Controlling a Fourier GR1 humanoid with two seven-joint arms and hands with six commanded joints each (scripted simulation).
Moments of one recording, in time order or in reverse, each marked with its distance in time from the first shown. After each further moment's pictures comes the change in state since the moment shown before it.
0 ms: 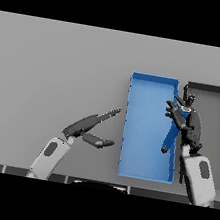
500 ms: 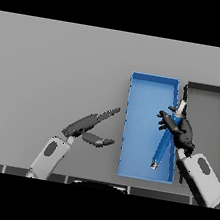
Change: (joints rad) left arm -0.006 0.004 0.002 -0.003 -0.010 0.008 0.004; right arm -0.055 -0.221 0.290 0.072 -0.361 -0.254 0.001
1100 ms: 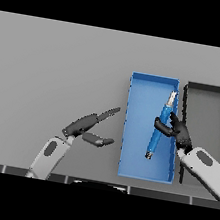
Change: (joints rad) left arm 0.000 -0.002 0.006 0.003 0.011 -0.003 -0.007; right arm -0.303 -0.293 0.478 0.077 -0.148 0.050 0.000
